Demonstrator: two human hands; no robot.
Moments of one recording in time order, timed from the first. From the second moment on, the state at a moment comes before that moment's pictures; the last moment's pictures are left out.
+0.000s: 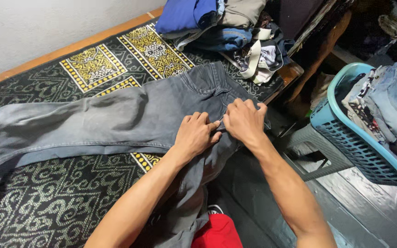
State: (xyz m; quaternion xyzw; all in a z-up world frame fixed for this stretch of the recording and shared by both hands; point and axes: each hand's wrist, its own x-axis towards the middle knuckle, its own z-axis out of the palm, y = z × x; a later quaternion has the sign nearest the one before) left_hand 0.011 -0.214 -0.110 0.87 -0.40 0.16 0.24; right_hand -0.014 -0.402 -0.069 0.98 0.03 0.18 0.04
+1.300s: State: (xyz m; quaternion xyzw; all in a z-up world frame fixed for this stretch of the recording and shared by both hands) left_hand 0.009 -0.215 -0.095 0.87 -0.41 0.14 0.24; right_hand -0.010 -0.454 -0.085 0.95 0.06 0.29 -0.12
